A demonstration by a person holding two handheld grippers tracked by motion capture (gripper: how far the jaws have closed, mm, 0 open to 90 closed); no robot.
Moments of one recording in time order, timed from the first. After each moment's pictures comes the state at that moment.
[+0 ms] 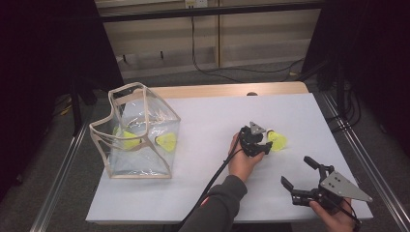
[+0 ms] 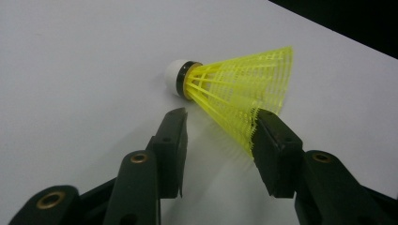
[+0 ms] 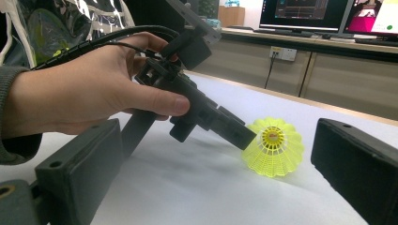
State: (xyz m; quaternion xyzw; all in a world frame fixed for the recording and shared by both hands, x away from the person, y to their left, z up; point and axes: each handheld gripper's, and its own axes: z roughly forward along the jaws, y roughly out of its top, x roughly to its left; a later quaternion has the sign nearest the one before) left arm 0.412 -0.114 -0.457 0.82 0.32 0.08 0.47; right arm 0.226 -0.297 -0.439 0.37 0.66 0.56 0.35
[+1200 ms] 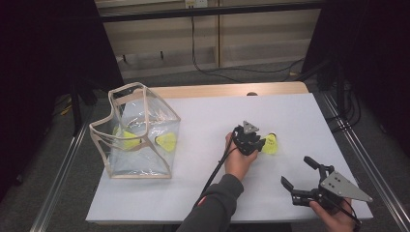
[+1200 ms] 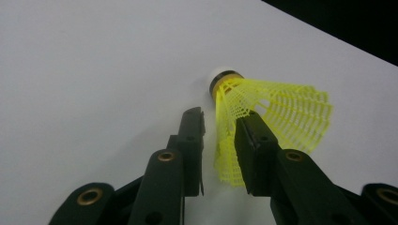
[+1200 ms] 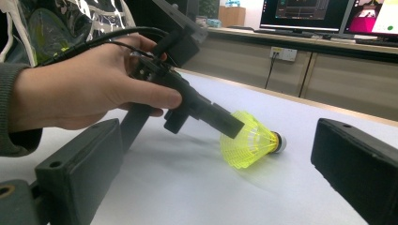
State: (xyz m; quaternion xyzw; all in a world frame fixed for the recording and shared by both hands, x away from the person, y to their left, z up) left arm 0.418 -0.103 -0.460 0.82 0.33 0.07 0.47; right arm 0.226 -0.297 -0.439 0.37 0.66 0.56 0.35
